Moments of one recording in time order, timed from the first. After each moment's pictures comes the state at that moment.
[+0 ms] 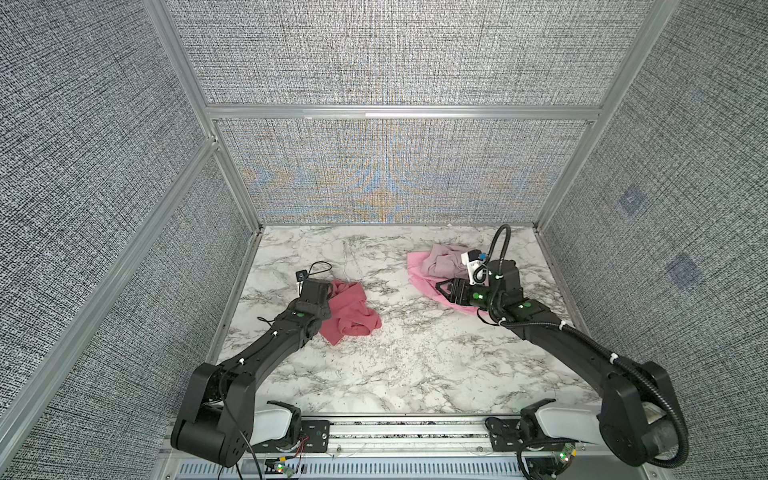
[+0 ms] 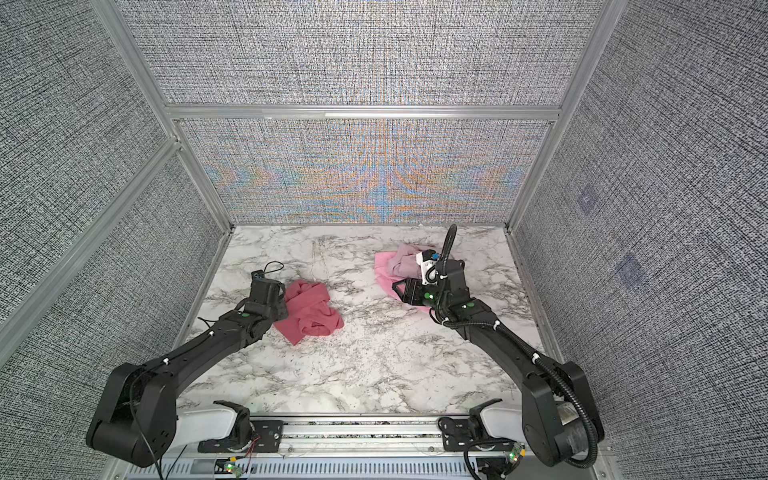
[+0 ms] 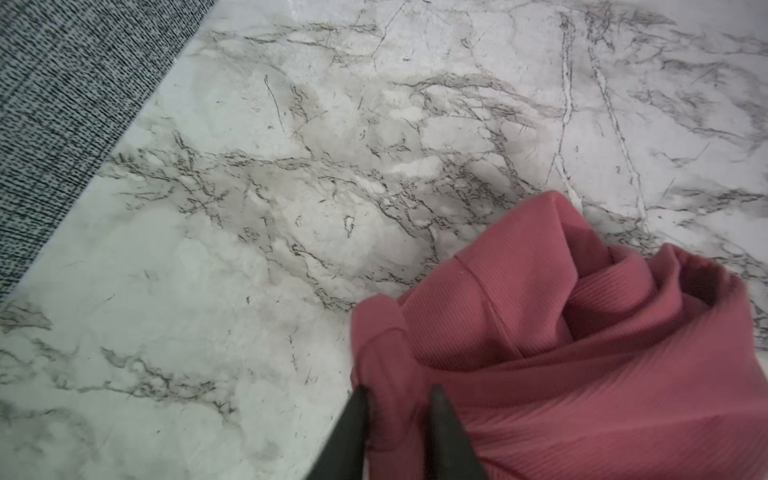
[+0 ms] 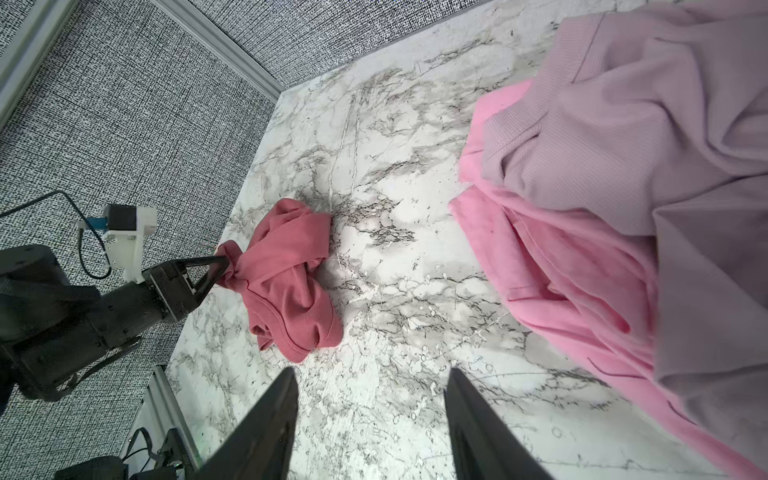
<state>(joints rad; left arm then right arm) -0.32 1.30 0.68 -0.25 -0.36 -0.47 0.35 1.28 0.78 -0.04 -0.42 0.50</state>
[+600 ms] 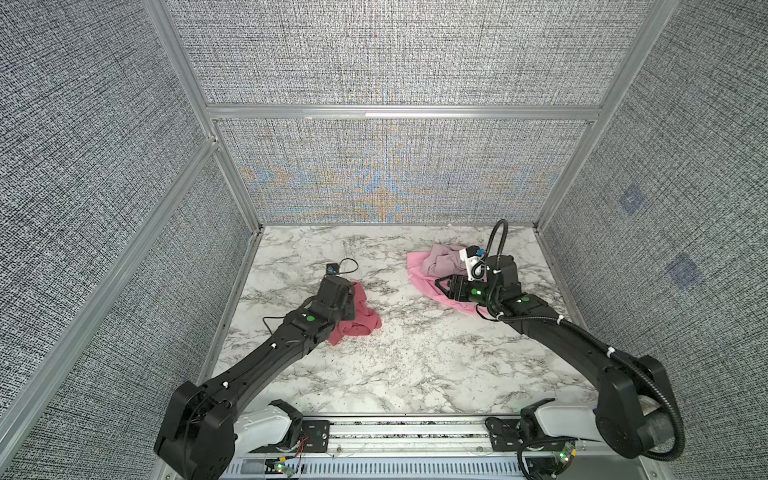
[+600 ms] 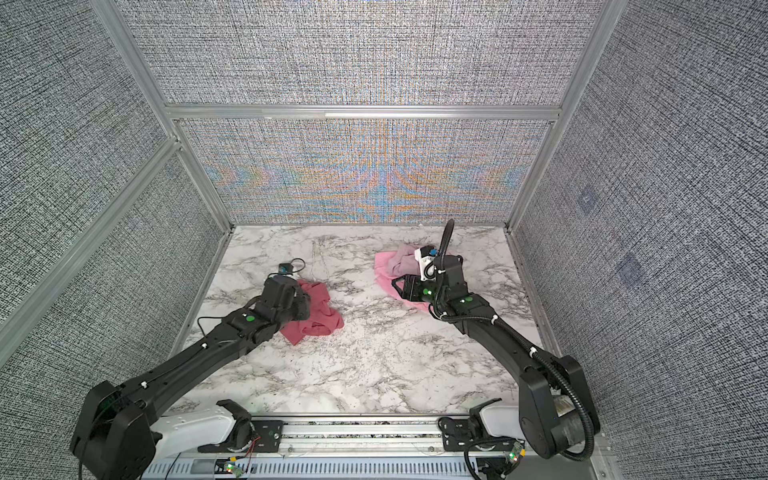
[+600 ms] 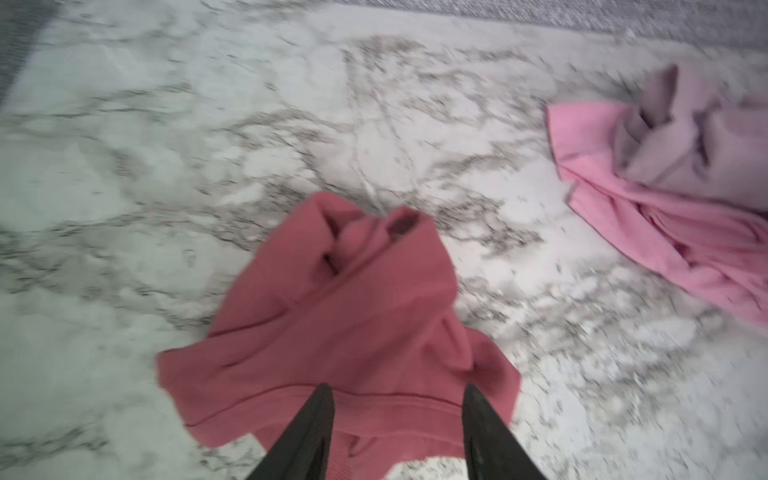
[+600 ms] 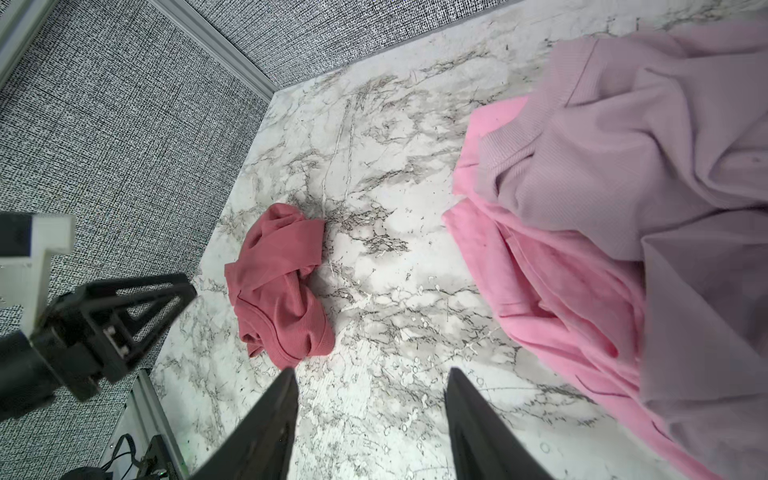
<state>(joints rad) -0.63 1.23 0.78 -0.35 -0.26 -0.43 0.35 1.34 0.86 -0.06 -0.41 0.46</state>
